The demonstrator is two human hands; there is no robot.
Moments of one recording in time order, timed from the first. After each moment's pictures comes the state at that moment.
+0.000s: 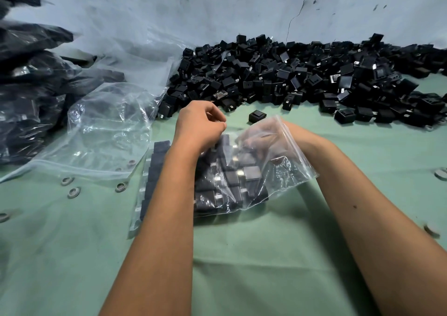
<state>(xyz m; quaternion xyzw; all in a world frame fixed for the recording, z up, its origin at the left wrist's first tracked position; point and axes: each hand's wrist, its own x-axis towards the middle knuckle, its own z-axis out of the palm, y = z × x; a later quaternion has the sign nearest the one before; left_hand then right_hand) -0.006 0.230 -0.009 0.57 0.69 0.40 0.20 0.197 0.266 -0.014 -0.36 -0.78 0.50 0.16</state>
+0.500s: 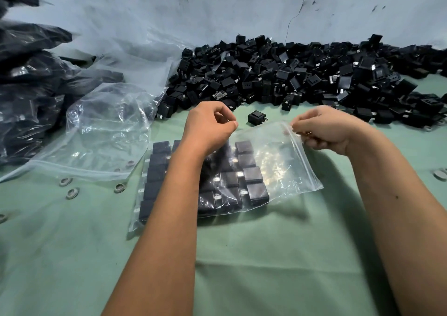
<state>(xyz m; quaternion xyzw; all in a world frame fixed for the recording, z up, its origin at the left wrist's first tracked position) 0.005 0.231 -0.012 0.59 0.65 0.42 0.23 0.261 0.286 -0.005 -0.59 -0.63 0.45 0.23</state>
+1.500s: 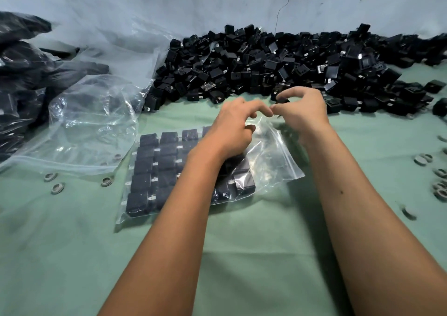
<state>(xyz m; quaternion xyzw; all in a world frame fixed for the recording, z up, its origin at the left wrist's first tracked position) 0.059 0.230 -0.022 0.76 0.54 0.32 0.19 0.226 0.279 -0.016 -0.65 -0.52 0.32 0.45</state>
